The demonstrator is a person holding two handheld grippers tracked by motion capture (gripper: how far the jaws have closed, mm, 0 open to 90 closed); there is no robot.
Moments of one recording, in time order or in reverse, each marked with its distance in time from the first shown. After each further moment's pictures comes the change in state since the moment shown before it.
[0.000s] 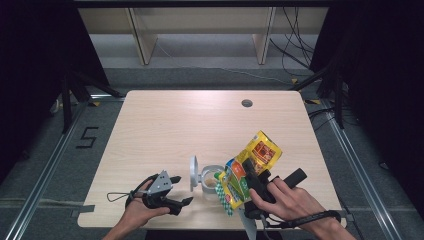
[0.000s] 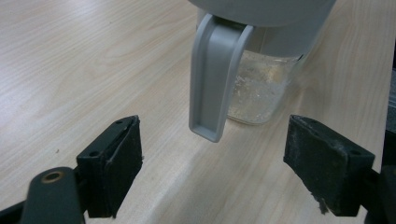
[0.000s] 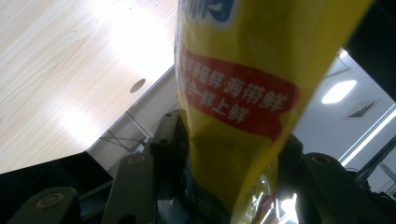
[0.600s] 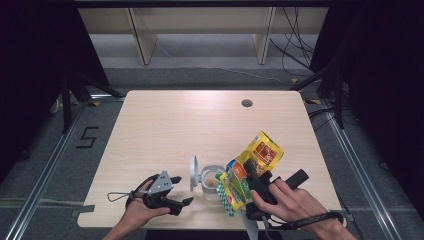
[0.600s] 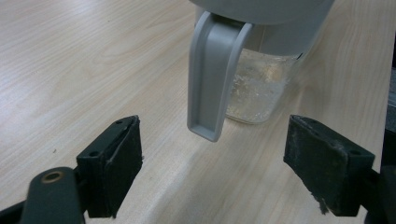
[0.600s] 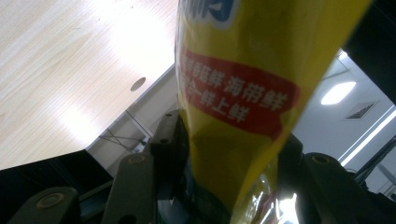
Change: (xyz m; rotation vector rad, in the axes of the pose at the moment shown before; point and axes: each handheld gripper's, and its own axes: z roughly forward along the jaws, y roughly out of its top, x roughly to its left) left arm 0.000 0.001 0.000 0.009 0.000 0.017; right arm 0.000 -0.001 -0.004 -0.009 0.001 -0.014
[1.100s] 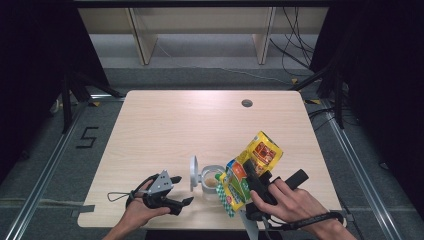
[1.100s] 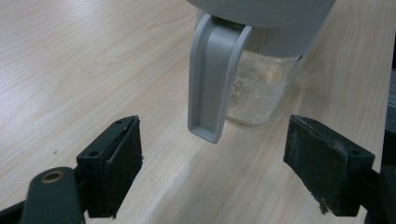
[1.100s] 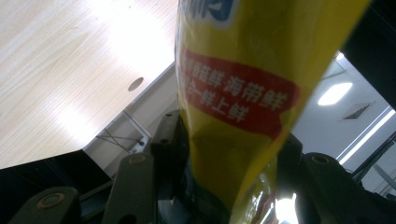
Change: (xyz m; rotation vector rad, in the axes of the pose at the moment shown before) left arm 0.000 0.000 0.000 -0.001 -0.004 -0.001; right arm -0.003 -0.001 0.000 -0.008 -0.020 -0.049
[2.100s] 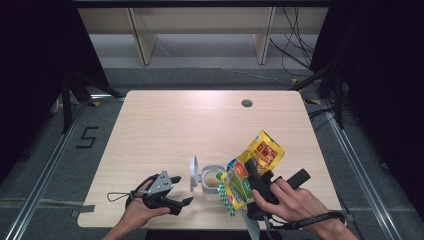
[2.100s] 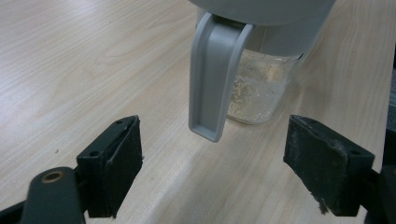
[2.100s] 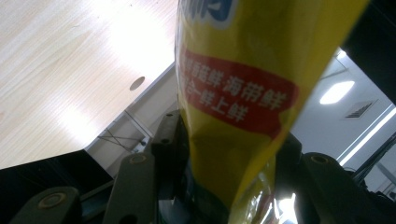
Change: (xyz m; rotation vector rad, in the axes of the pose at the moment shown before) left arm 0.000 0.000 -0.001 0.004 0.008 -0.001; right arm 0.005 -0.002 -0.002 0.014 0.020 0.067
